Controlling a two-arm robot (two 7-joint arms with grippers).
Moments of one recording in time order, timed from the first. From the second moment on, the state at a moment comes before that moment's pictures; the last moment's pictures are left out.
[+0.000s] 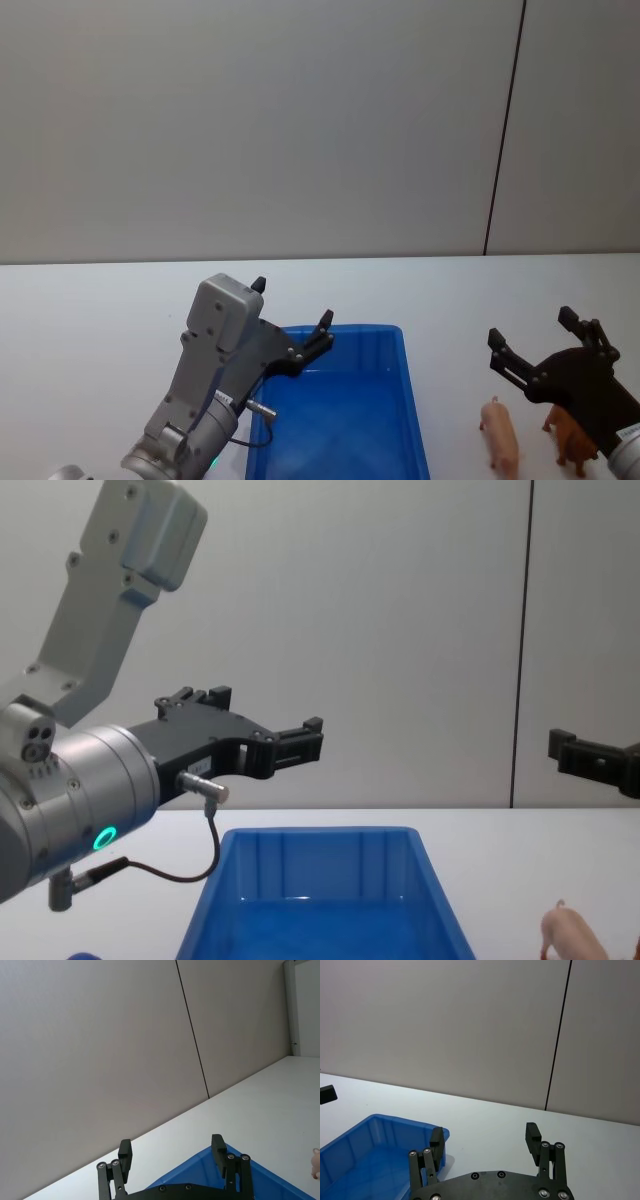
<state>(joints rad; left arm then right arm) -0.24 0.38 0.45 -1.63 -0.20 0.01 -0.01 -0.01 0.34 -0.23 -1.77 0.29 0.03 0.07</state>
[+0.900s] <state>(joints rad) -0.24 0.38 0.45 -1.63 -0.20 0.01 -0.01 -0.01 0.34 -0.23 -1.77 0.29 0.03 0.07</state>
